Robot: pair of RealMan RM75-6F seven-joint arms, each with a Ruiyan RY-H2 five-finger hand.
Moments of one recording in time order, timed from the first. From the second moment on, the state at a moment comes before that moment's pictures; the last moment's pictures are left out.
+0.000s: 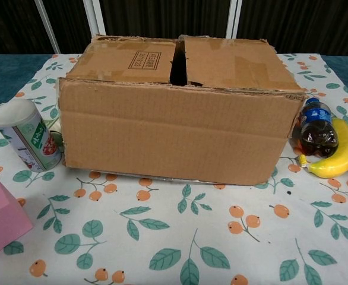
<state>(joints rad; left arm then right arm) -0.56 -0.98 0.08 -2.01 1.27 1.63 0.36 0.23 -1.06 0.24 -1.75 -1.36 1.39 -0.05</state>
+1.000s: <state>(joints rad) -0.22 -1.20 0.01 -1.57 1.35 1.64 -0.06 0.90 -1.06 0.40 -1.77 -1.18 0.74 -0.39</state>
